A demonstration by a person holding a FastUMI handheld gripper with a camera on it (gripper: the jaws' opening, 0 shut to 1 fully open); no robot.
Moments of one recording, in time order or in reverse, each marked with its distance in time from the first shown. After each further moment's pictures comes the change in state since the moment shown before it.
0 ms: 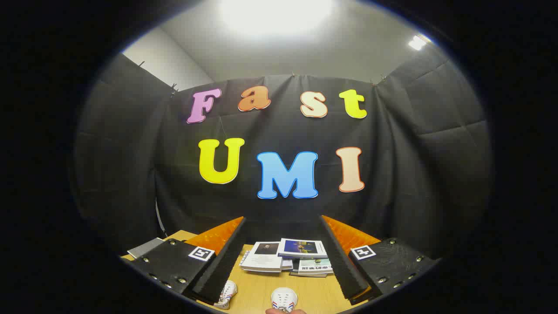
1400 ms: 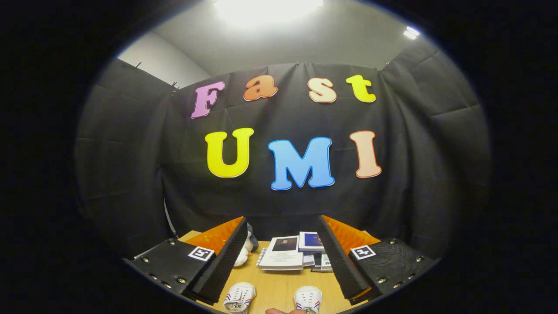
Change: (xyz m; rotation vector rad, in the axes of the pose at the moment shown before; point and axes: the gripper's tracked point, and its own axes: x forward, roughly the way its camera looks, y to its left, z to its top) arm 0.046 0.054 -0.058 0.087 0.080 0.085
